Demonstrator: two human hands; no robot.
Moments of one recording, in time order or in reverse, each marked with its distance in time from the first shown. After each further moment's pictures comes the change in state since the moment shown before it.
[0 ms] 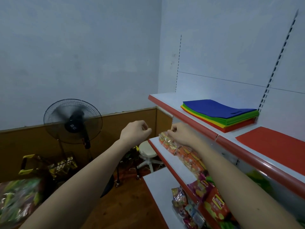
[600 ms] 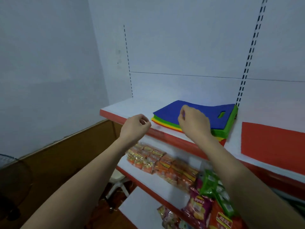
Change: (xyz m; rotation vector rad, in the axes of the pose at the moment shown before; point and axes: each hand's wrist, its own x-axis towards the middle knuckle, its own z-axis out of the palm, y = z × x) left_hand 0.260 0.042 0.102 -0.286 -0.146 0.359; right_hand 0.152 0.092 -0.046 -0.344 0.626 0.365
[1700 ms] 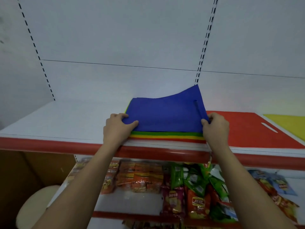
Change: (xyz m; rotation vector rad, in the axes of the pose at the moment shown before) left_hand 0.148 -0.039 0.113 -0.213 -0.261 0.136; right_hand -0.010 0.089 0.014 -0.130 0.440 0.710
